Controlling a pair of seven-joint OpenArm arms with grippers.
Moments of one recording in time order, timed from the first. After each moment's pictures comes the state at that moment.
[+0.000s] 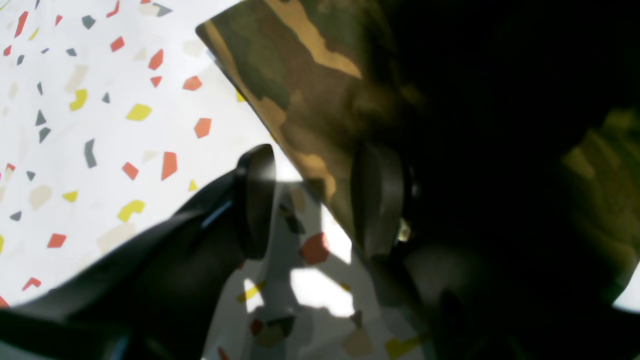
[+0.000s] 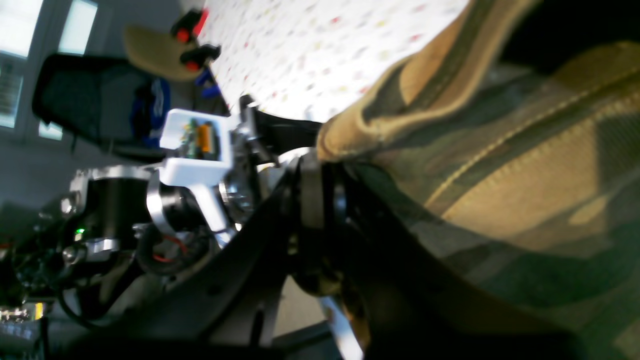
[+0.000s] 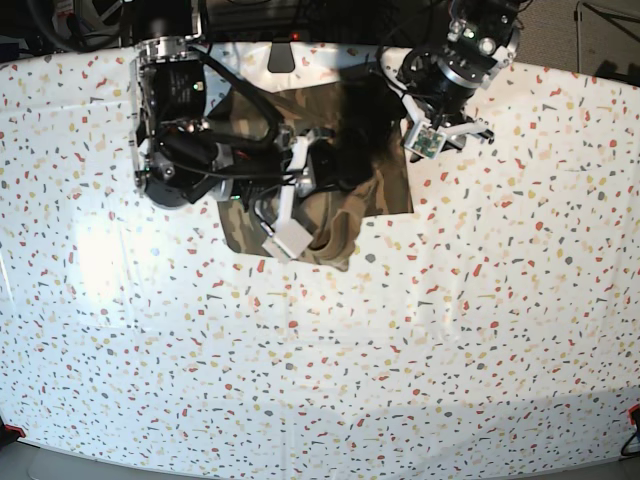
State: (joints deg) left arm 23.7 -10.1 16.7 97.4 1.2 -13.7 17.7; right arm -0.4 5.1 -4.3 99.2 59.4 34.2 -77.5
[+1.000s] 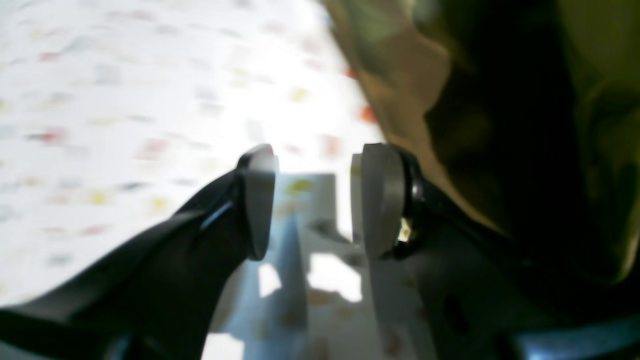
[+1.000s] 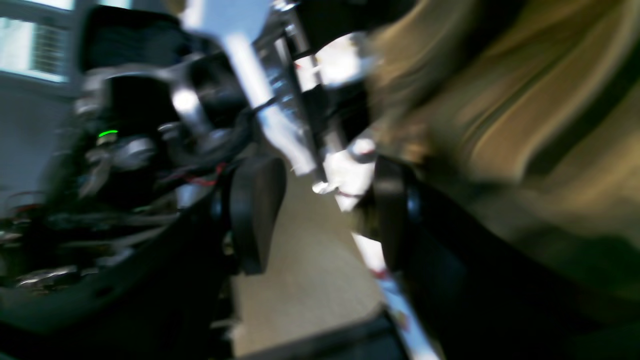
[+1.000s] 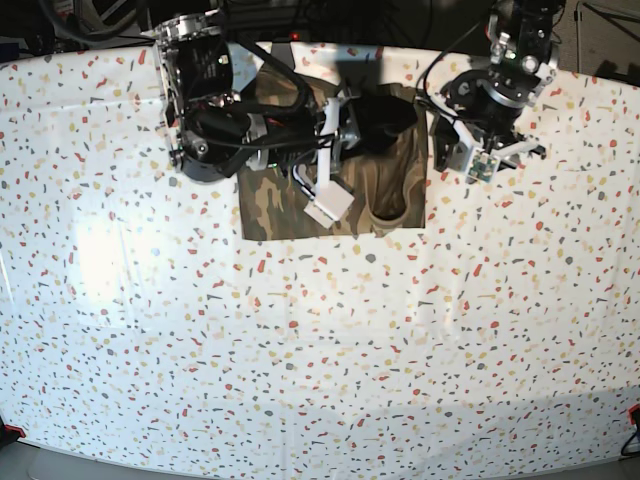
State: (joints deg) left arm 23.1 -9.9 2.2 100.6 2.2 -13.7 18.9; right arm -3.9 3.5 -10.5 99.2 65.4 32.8 -78.3
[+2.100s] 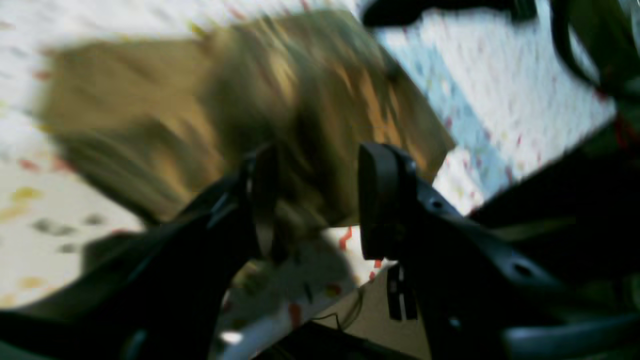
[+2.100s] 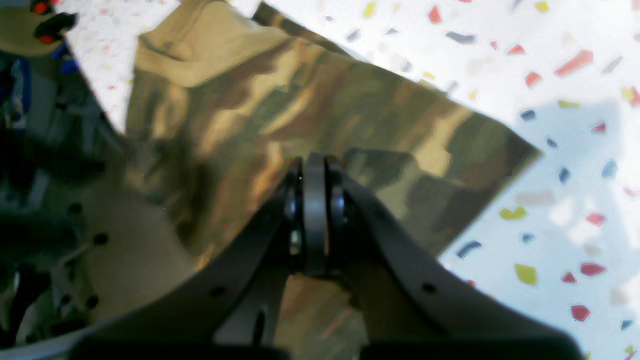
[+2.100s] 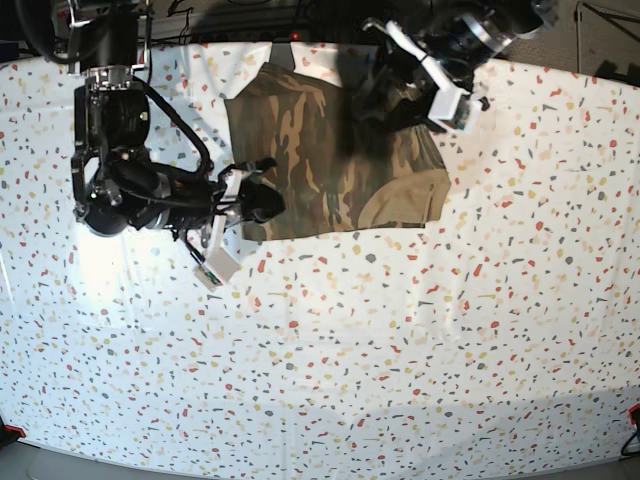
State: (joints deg) left arm 36.1 -9.7 10.3 115.2 -22.7 -21.6 23.0; right arm 3.8 16.2 0.5 96.0 49.8 34.2 -74.2
